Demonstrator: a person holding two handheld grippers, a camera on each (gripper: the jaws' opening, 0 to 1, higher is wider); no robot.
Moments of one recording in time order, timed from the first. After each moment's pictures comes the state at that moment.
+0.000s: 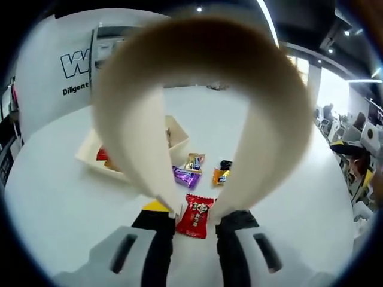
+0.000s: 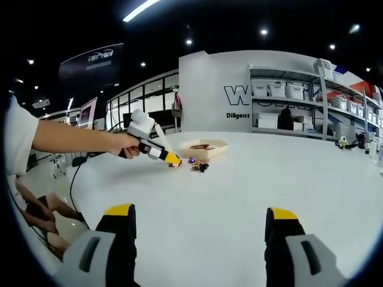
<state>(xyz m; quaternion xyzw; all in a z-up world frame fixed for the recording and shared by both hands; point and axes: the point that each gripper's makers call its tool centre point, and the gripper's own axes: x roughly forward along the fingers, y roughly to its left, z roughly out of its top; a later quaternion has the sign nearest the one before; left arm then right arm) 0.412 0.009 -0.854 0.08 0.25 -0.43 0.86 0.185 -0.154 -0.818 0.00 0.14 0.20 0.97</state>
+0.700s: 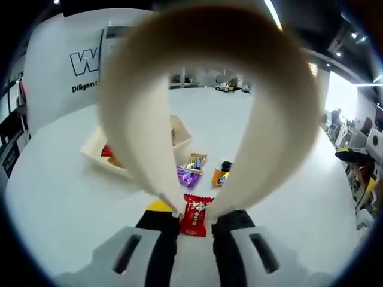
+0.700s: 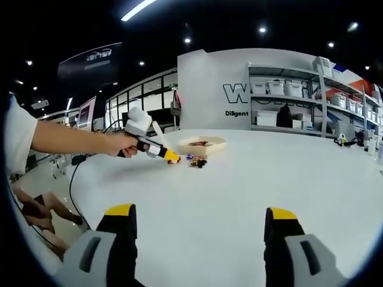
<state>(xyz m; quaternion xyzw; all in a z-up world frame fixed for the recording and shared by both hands) 0.407 0.006 -0.854 0.08 0.24 -0.39 0.88 0.182 -0.161 -0.825 0.00 0.15 0.19 0.97</state>
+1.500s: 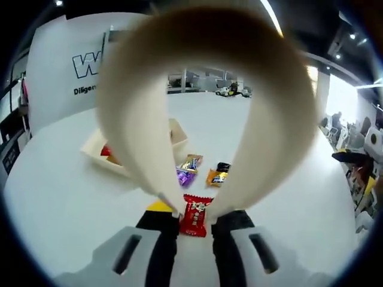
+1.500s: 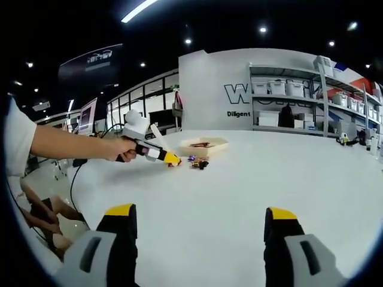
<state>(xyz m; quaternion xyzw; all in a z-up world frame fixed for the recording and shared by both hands) 0.405 0.007 -0.853 0.06 0.24 -0.39 0.89 0.186 -0.158 -0.824 0.01 0.14 0.20 0.97</state>
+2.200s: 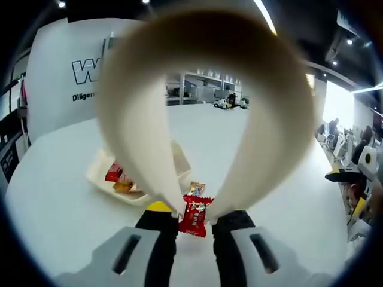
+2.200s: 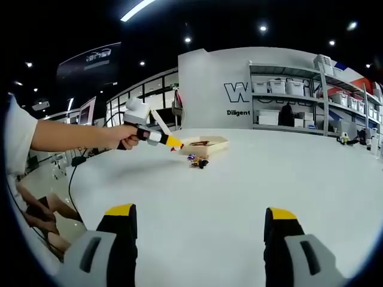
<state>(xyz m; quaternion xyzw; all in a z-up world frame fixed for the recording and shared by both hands) 0.426 0.002 -0.807 0.04 0.20 -0.40 0.89 0.193 -0.155 -0.828 0.00 0.15 0.20 0.97</state>
